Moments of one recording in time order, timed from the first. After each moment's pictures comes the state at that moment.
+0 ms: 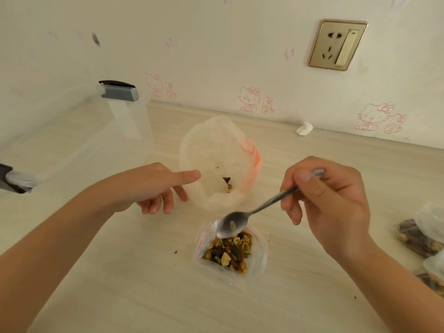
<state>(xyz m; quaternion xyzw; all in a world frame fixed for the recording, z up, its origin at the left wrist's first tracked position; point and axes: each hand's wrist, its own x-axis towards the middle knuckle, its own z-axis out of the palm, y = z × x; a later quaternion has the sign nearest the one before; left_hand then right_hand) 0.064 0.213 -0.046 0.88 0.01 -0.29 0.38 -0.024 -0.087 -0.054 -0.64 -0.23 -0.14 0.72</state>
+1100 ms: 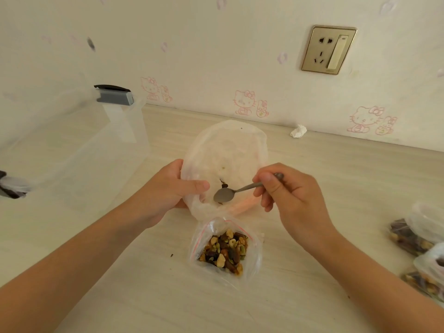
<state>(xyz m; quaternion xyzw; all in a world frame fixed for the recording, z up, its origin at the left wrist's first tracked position) 0.052 0.171 -0.072 0.74 -0.02 -0.17 0.65 -0.002 -0.078 -0.081 -0.77 -0.13 -0.15 0.61</state>
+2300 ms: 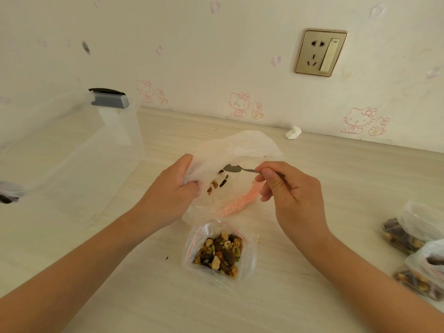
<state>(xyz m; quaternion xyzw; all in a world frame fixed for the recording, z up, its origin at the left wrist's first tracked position) 0.043 0.160 -0.072 0.87 -0.14 -0.01 0.46 0.003 -0.081 -0.088 -0.77 -0.10 -0.25 0.57</state>
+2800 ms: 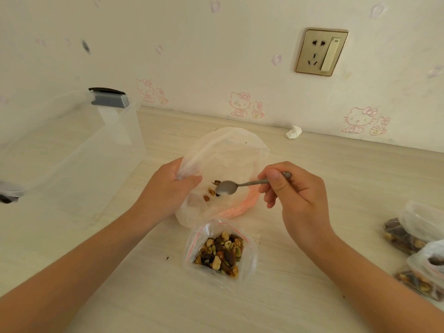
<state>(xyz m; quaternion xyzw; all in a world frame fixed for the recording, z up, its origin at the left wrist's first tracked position) 0.057 0.163 -0.084 0.85 -0.06 -0.01 0.53 -0.003 -0.082 -0.084 -0.73 -0.13 -0.20 0.64</state>
